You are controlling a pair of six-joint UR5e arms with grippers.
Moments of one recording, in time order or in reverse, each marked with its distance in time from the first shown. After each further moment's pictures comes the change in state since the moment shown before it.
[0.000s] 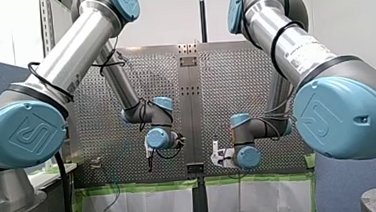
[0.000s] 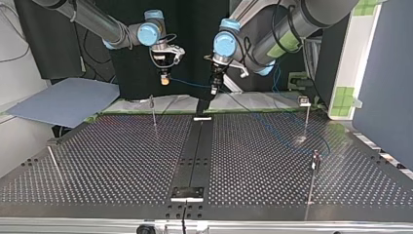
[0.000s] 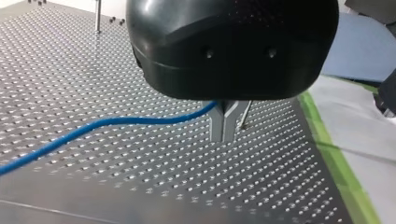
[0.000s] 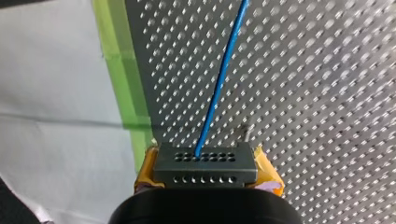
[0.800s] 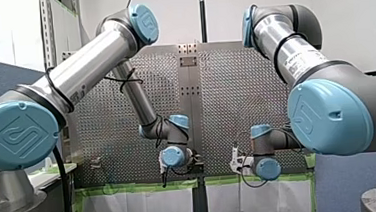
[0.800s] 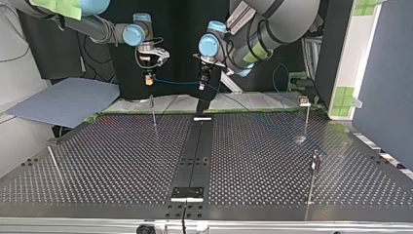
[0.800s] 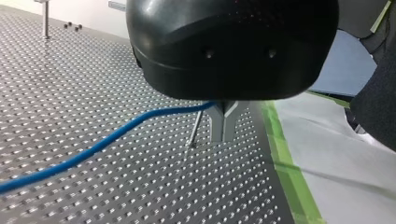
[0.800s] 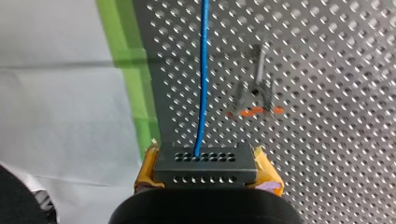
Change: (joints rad) left arm -0.090 -0.213 0.172 0.005 -0.045 -0.005; right arm -0.167 0.077 0.035 -0.162 -0.083 0.014
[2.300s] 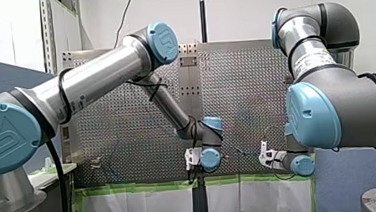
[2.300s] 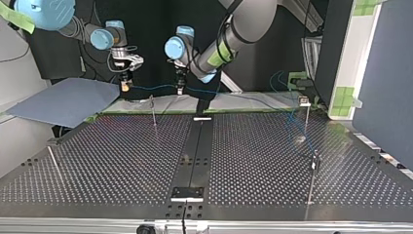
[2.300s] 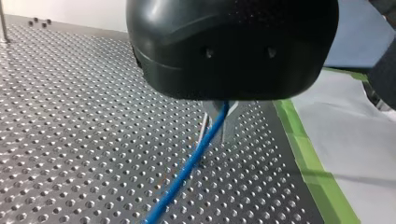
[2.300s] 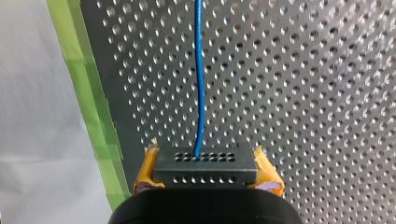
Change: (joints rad) left arm -0.164 -0.186 0.401 -0.167 -0.271 0.088; right arm -0.278 0.003 0.000 -0.085 -0.326 -0.016
